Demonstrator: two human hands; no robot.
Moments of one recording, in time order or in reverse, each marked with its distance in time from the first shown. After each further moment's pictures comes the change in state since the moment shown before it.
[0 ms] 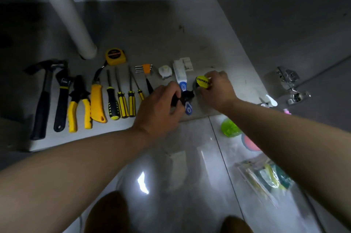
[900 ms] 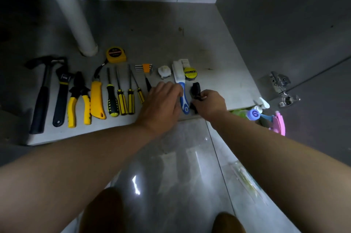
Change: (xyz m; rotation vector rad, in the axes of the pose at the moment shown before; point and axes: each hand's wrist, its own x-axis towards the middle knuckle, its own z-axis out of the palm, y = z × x) left_hand 0.007 -0.001 0.003 0.250 -0.012 0.121; right_hand -0.032 -0.015 0.015 0.135 -0.127 0.339
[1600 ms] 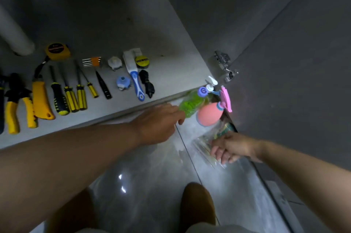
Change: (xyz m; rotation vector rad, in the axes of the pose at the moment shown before) left_hand -0.013 0.089 0.039 -0.116 -0.505 0.414; right_hand -0.113 0.189 -0.115 0.052 -0.582 0.339
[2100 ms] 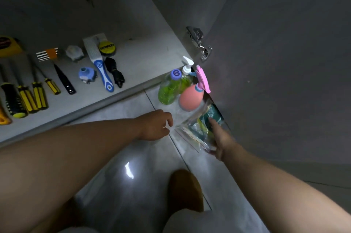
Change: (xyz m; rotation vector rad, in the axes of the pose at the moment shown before) left_hand 0.046 0.024 0.068 -0.284 -0.463 -0.332; right_hand 0.048 0.072 0.034 1.052 0.363 0.294
